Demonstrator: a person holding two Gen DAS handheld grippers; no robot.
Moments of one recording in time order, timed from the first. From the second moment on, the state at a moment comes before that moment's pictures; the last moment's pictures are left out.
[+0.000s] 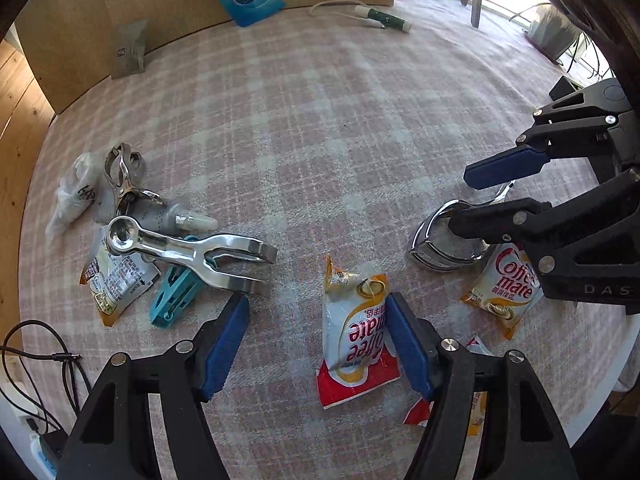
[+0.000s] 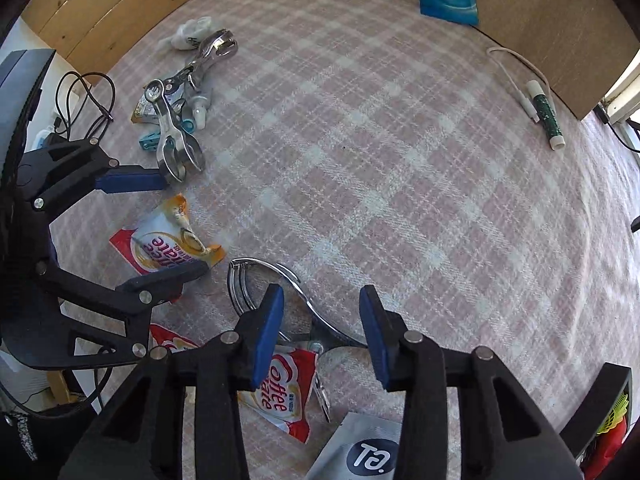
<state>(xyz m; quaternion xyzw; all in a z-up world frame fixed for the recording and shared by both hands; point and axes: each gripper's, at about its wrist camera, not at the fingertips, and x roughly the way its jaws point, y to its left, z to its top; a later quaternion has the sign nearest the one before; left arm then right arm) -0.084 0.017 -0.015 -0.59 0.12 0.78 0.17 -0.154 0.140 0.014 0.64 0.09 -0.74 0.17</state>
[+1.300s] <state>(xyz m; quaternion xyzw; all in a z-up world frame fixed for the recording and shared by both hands) -0.074 0.103 0.101 -0.51 0.04 0.83 0.22 -0.095 0.290 0.121 0.50 -0.14 -0.85 0.09</state>
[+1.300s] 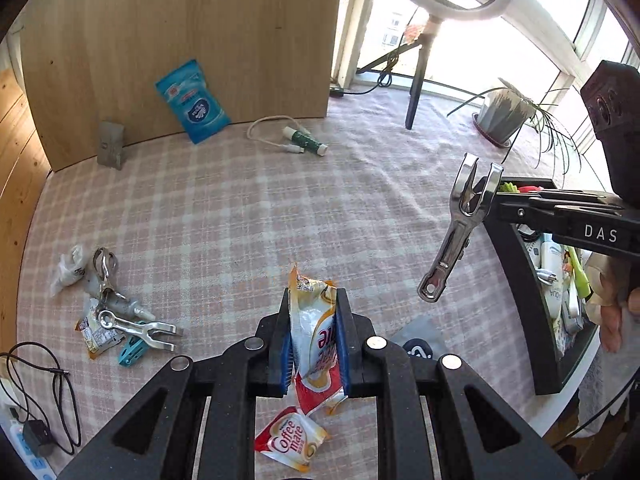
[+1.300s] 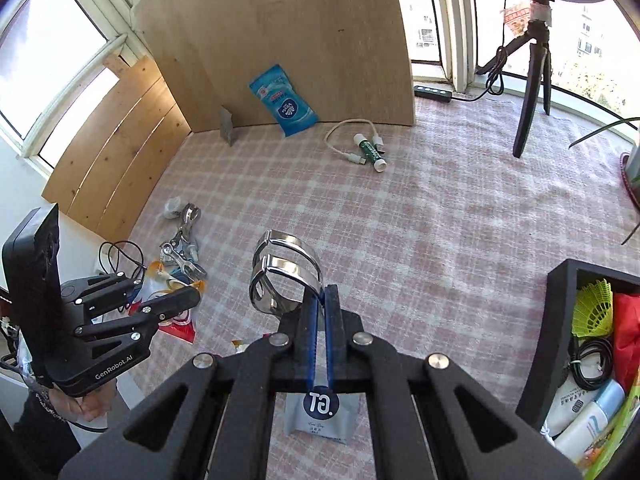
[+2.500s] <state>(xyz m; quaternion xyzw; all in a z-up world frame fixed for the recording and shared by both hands) 0.084 0.482 0.124 -0.48 0.17 0.70 0.51 0.217 0.586 0.138 0.47 -0.27 -0.81 -0.21</state>
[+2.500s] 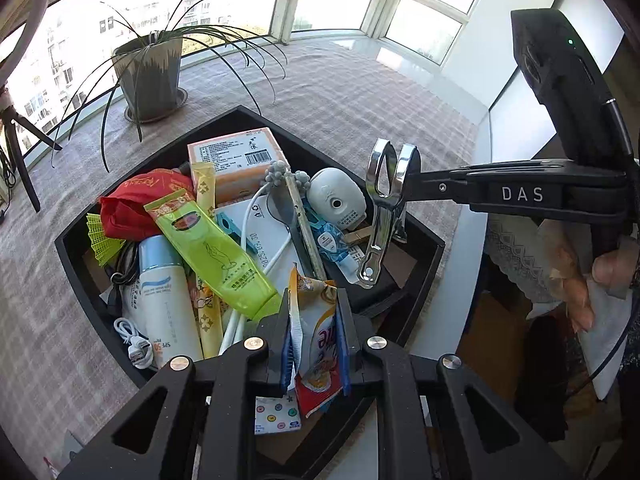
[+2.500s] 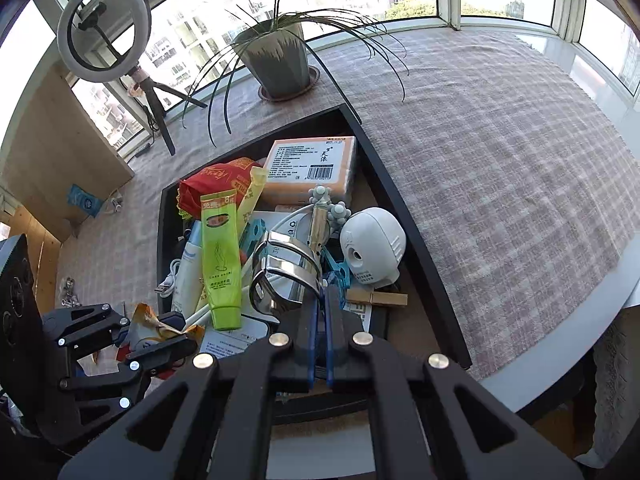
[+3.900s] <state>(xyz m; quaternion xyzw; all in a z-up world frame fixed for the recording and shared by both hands) -0.025 0.109 0.062 -0.58 0.03 0.80 0.15 0.056 0.341 0.103 0.53 -0.18 -0.83 0.03</state>
